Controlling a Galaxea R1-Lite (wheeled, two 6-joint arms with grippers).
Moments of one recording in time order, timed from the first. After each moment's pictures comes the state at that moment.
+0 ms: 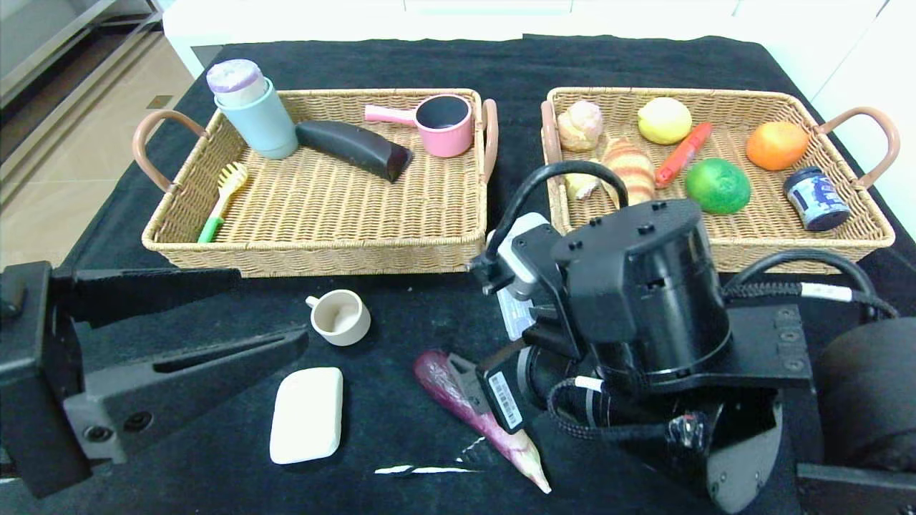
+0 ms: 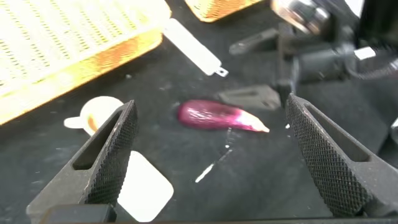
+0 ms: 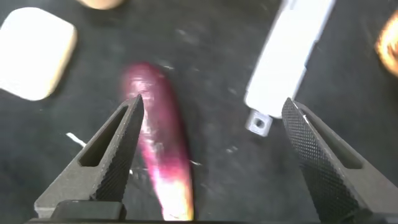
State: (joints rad) left arm -0.56 1.03 -0.88 0.02 -0.17 -0.02; right arm 1.00 1.78 -1.22 -0.10 -0.41 0.05
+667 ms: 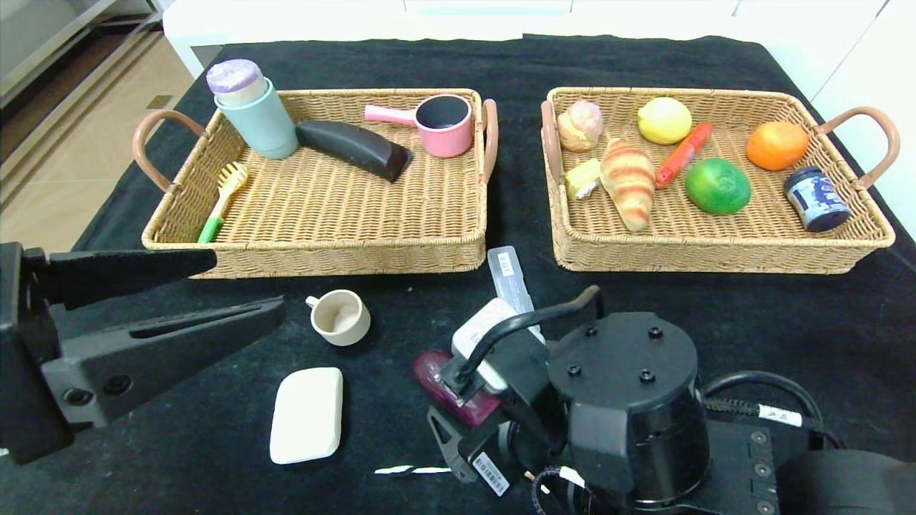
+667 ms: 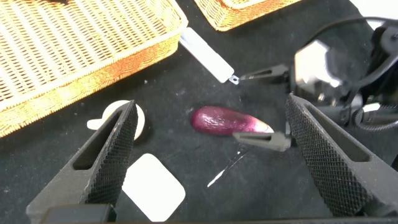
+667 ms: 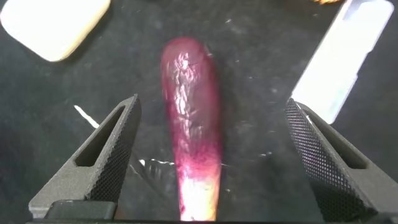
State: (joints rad) left arm -0.50 1.03 -0.90 0.02 -0.18 -0.01; right arm 1.05 1.81 -0.97 -0.49 -0.41 -0.14
